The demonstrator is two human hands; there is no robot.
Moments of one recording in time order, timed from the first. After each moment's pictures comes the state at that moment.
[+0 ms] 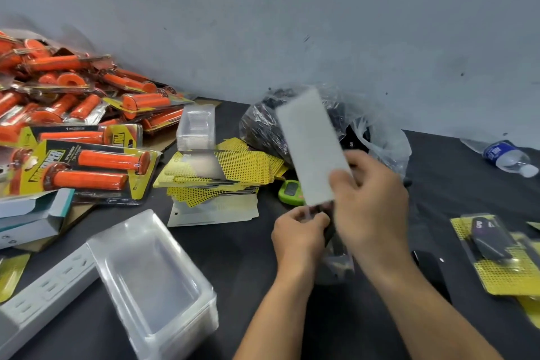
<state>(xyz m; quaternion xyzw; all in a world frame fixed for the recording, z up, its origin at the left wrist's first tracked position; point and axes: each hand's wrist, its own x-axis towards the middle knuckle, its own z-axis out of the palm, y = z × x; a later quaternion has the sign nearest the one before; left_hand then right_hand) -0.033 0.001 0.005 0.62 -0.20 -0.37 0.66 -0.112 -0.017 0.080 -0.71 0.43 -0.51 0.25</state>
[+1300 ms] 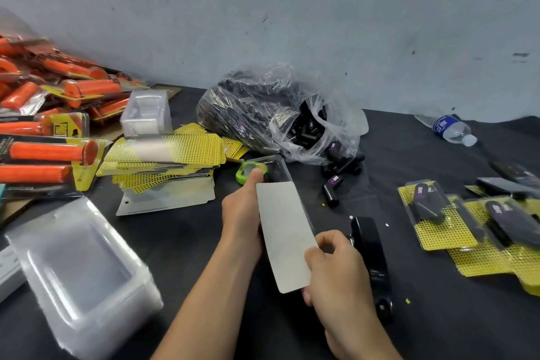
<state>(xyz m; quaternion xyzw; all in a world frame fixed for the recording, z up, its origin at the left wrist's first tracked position) -0.032 -0.005 0.005 0.54 -0.07 -0.45 0.70 -0.176 0.039 0.000 -0.56 0.59 -0.34 0.47</state>
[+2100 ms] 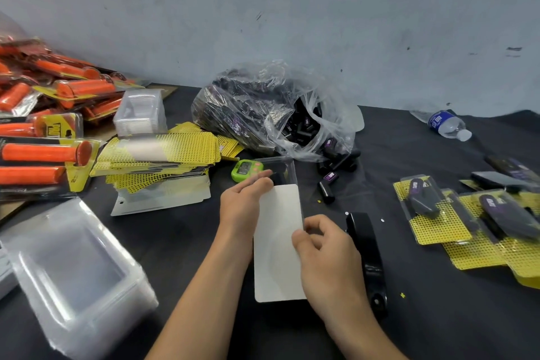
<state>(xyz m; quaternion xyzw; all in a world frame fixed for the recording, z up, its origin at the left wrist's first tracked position) -0.030 -0.004 0.004 0.56 -0.21 -0.41 0.69 -0.177 0.031 0.005 -0.66 0.53 -0.36 0.40</state>
